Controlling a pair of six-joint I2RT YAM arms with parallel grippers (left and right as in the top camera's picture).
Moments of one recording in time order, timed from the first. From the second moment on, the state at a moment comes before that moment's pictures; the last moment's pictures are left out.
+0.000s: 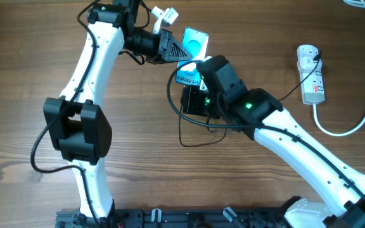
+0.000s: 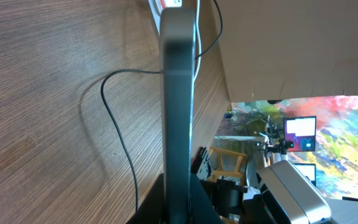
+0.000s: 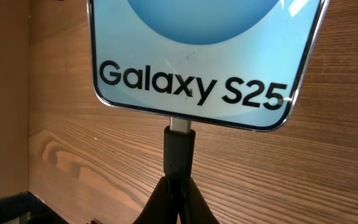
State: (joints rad) left arm -0.20 2.14 2.02 -1.27 1.09 0.08; right arm 0.66 1.49 1.24 -0.61 -0.22 0.77
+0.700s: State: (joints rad) left arm -0.20 2.14 2.02 -1.27 1.09 0.08; right arm 0.66 1.49 1.24 -0.62 -0.22 0.77
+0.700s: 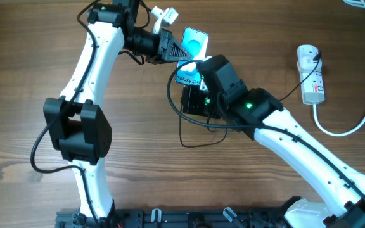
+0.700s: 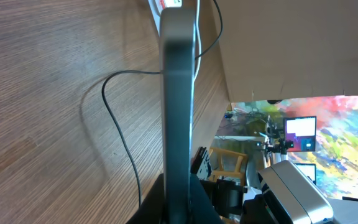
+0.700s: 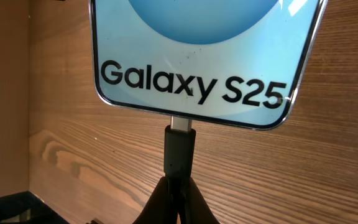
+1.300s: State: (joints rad) left arm -0.20 2.14 2.03 -1.27 1.09 0.08; right arm 0.66 1.49 1.24 -0.60 -0.22 0.78
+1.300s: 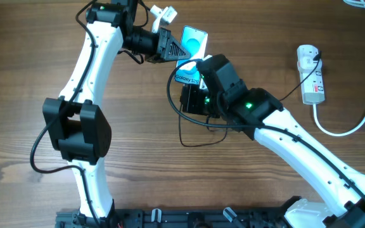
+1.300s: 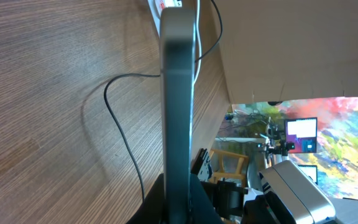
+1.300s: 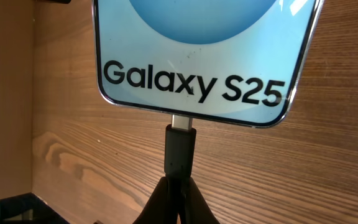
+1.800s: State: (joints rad) left arm -0.20 2.14 2.03 -1.27 1.09 0.08; right arm 0.65 1.49 1.25 -0.62 -0.22 0.75
